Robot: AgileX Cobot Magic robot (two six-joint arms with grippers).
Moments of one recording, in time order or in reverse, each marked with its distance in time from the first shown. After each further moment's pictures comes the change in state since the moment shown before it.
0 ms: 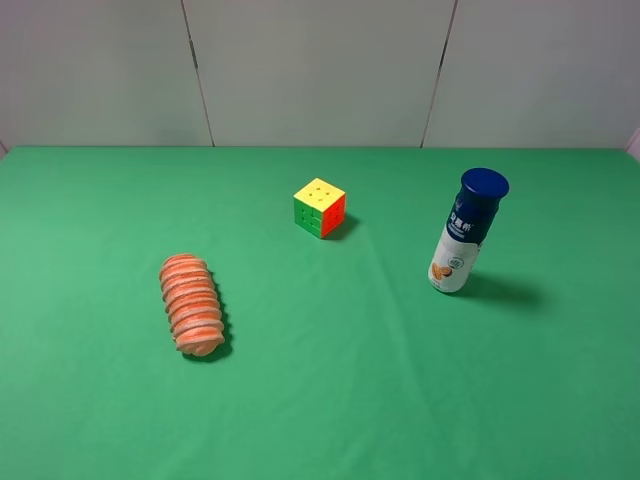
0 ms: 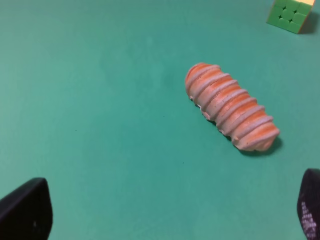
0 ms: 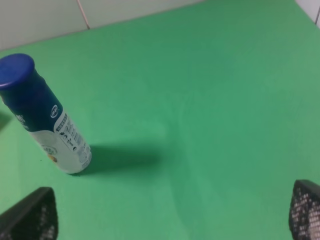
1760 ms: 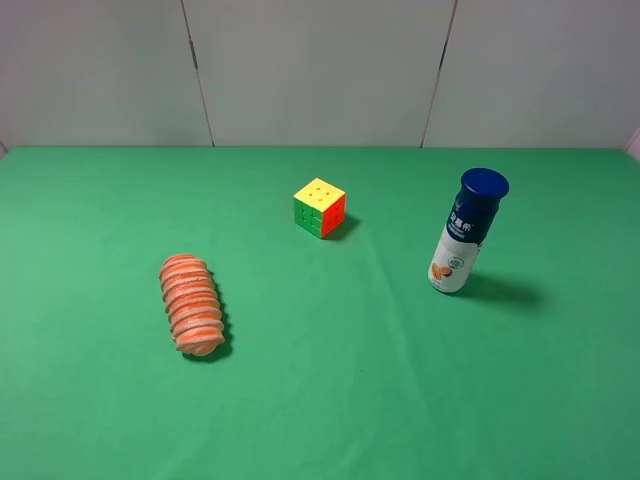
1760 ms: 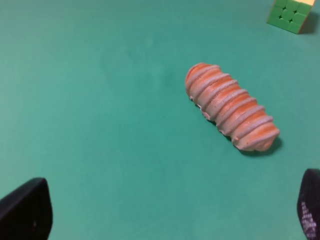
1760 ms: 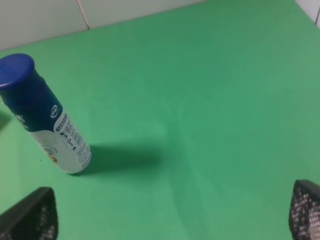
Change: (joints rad) left arm 0.000 0.000 0.000 0.000 0.000 0.000; right arm 0.000 0.000 0.000 0.000 -0.001 0.000
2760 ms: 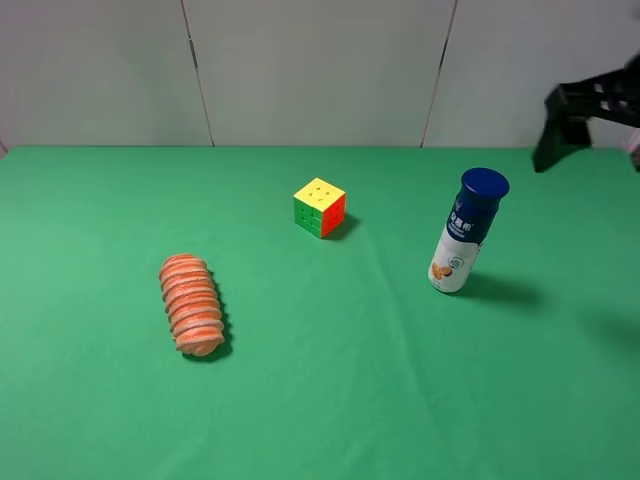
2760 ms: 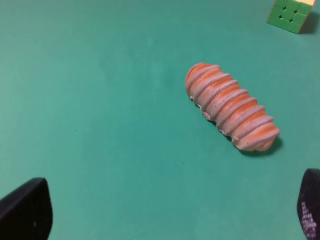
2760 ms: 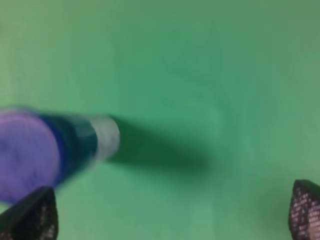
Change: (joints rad) left arm 0.000 0.000 0.000 0.000 0.000 0.000; right arm 0.254 1.392 -0.690 -0.044 -0.001 0.012
